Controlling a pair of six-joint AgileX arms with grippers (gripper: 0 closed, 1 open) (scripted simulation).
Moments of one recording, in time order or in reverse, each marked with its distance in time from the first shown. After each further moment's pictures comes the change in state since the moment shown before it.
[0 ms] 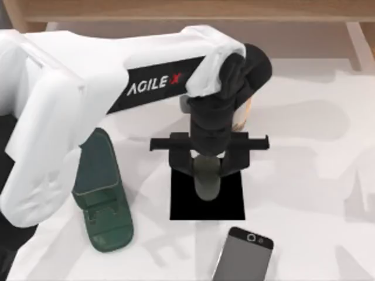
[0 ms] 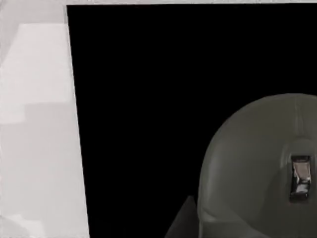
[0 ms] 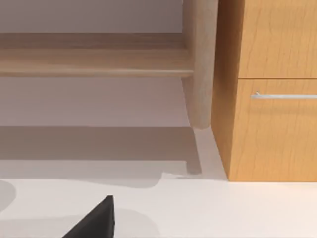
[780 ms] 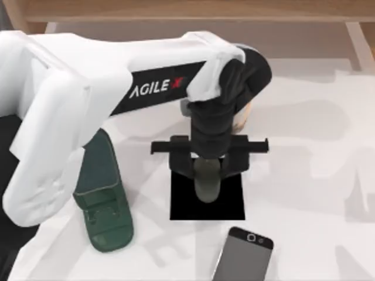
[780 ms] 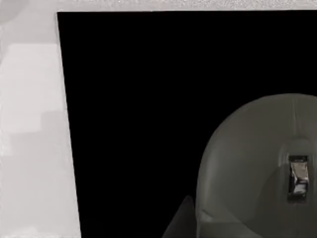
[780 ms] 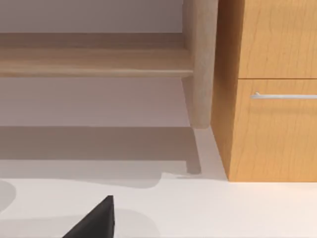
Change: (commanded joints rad) left arm 0.000 0.010 -0.024 0.034 0.000 0.000; right arm 0.000 0.000 0.000 0.000 0.000 0.000
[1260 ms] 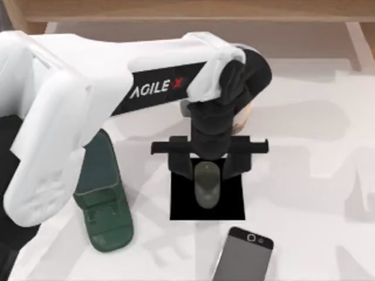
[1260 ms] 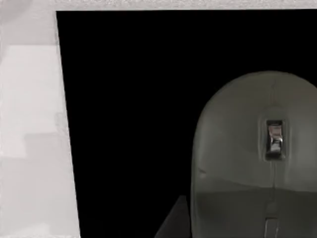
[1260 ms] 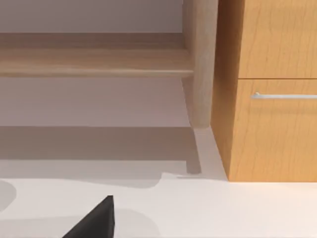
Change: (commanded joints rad) left arm 0.000 0.000 0.000 0.000 0.000 0.000; right arm 0.000 0.000 0.000 0.000 0.000 0.000
